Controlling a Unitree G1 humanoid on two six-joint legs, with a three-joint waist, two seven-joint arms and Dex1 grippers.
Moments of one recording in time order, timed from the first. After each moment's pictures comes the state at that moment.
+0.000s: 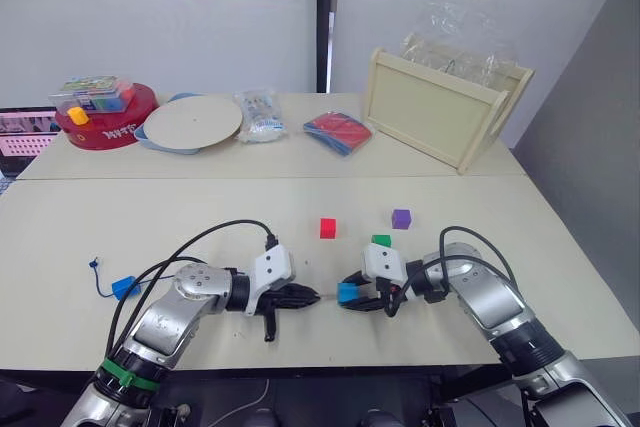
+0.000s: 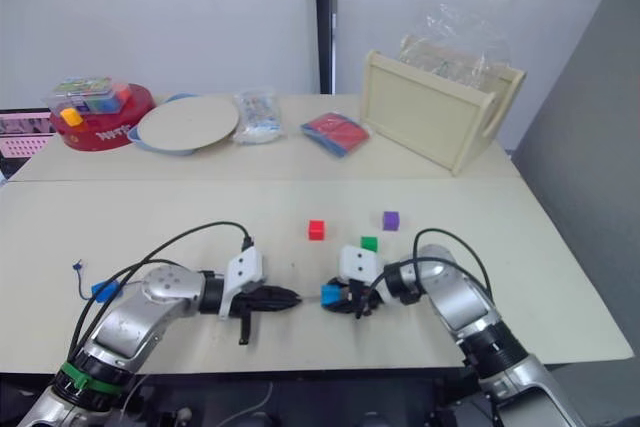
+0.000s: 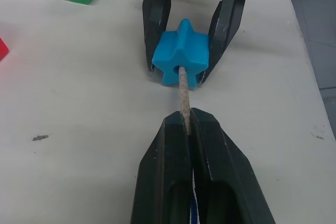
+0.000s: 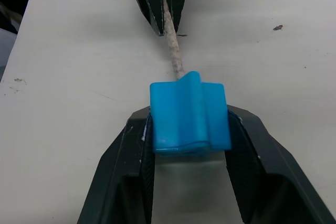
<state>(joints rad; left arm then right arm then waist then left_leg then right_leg) -0.34 0.60 -0.26 -0.16 -0.26 0.42 -1.08 -0.53 -0.56 0.37 0.03 0.06 0.28 1.22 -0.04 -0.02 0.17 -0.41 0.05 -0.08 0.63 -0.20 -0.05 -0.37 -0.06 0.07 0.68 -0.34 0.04</state>
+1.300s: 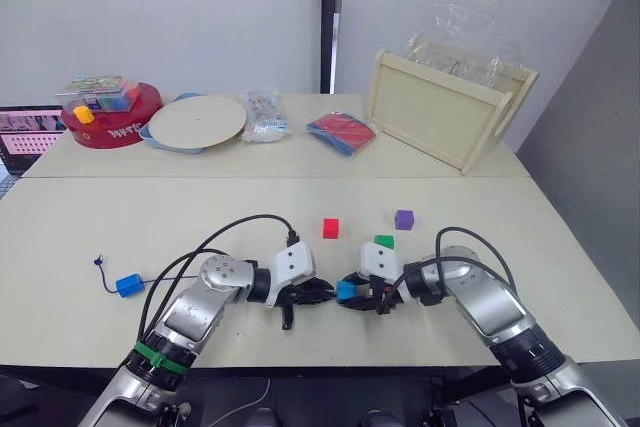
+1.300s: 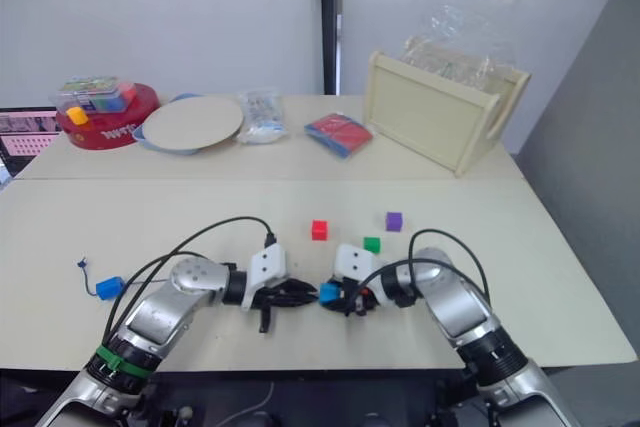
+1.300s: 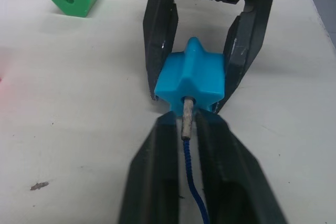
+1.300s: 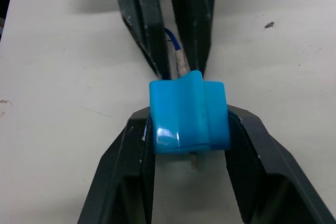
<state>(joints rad) -0.43 0.50 -0.31 -0.05 -0.16 0.37 -1.09 -0.50 -0.53 0.37 -0.09 0.04 0.45 1.15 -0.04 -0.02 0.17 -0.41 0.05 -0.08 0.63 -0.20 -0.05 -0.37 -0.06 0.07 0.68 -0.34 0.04</state>
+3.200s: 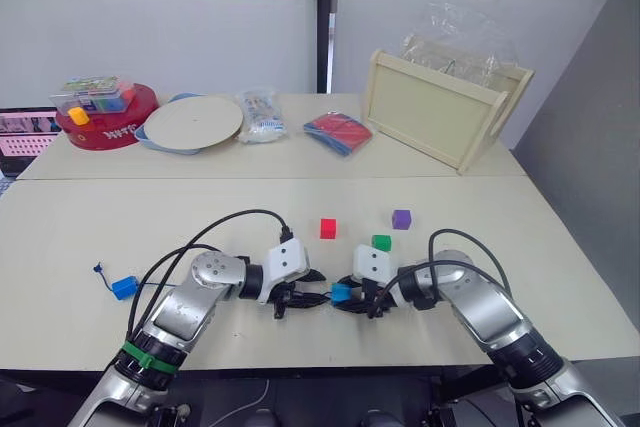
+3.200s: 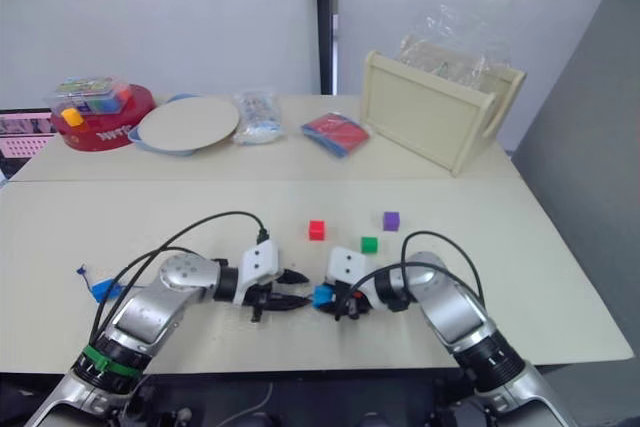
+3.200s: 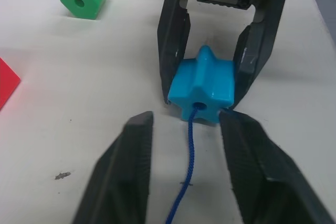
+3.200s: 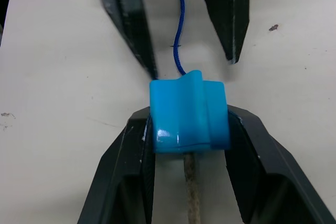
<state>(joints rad) -0.43 0.55 -0.29 -0.10 -0.16 0.39 -1.10 -0.49 -0.54 0.41 -0.15 0.04 0.51 1.09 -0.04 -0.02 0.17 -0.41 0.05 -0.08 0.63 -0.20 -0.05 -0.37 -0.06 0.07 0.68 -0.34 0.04</state>
